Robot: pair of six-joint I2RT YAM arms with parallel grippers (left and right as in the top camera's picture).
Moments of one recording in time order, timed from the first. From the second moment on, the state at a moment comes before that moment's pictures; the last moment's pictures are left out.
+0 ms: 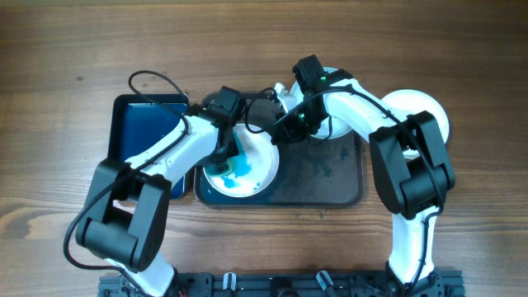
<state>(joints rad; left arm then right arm) -0.41 1.81 1.09 -0.81 -0.18 -0.72 0.41 2.14 1.48 -0.81 -0.63 -0.02</state>
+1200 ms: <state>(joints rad) -0.08 1.79 1.58 -1.16 -0.13 -0.70 0.40 2.14 1.47 -0.83 -0.52 0.00</state>
